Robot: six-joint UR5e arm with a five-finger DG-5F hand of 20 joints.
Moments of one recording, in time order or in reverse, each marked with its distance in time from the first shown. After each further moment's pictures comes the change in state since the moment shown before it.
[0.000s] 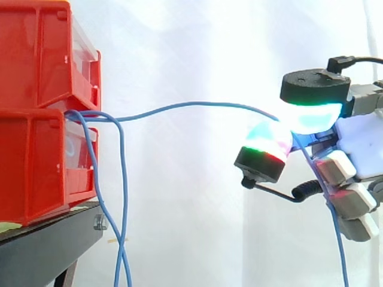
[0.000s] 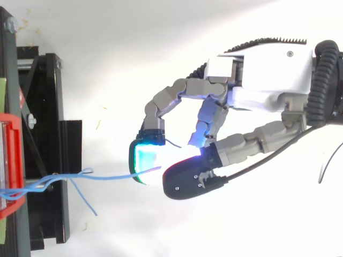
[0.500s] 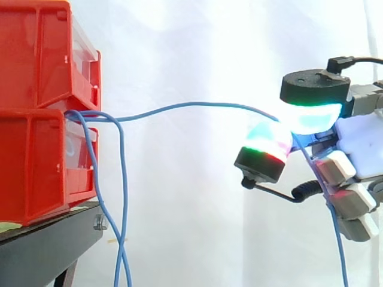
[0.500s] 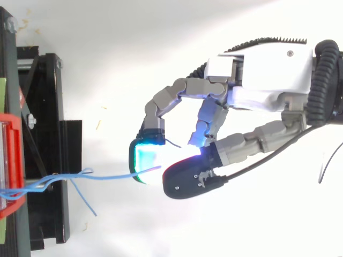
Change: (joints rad) arm 0.000 0.000 0.000 0.000 0.000 0.000
